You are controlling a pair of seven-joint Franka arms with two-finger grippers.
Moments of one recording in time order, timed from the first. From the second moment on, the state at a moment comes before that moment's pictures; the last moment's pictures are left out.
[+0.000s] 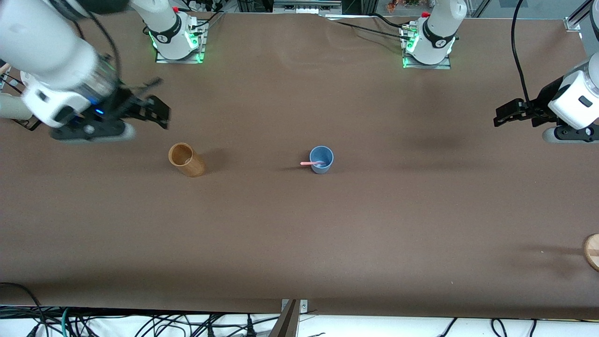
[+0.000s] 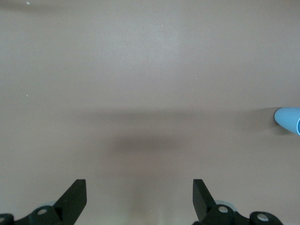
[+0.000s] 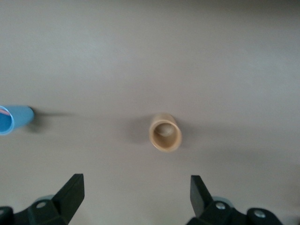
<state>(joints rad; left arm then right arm) 0.00 0.05 0.00 -1.63 -0.04 1.55 -0.03 0.35 0.13 -0.08 -1.40 0.03 1.51 0.19</state>
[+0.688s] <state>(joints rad) 0.00 0.05 0.00 -1.62 -0.04 1.55 -0.03 0.28 -0.05 -0.07 -1.62 0.03 1.52 0.08</state>
